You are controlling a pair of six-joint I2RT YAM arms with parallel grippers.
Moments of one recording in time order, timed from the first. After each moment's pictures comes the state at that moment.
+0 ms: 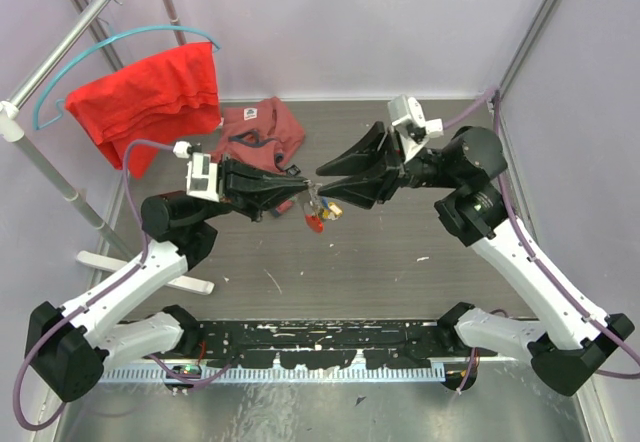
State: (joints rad) left arm -0.65 1.04 0.77 1.12 0.75 -0.53; right arm 0.60 1.06 1.25 0.26 -1.00 0.35
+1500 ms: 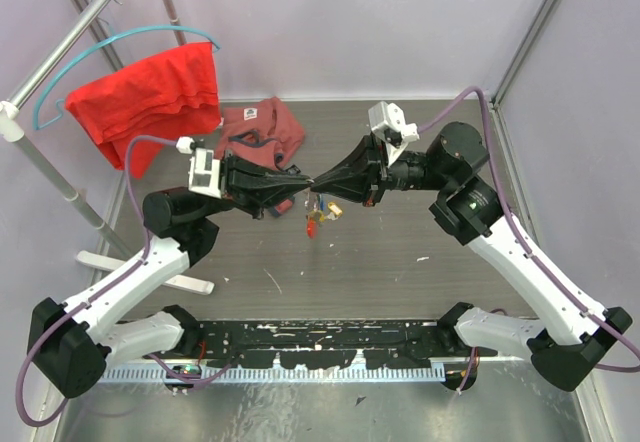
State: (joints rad) left arm -0.65 1.07 0.80 1.12 0.78 -0.54; right arm 0.66 1.09 1.26 0.06 -0.93 0.18
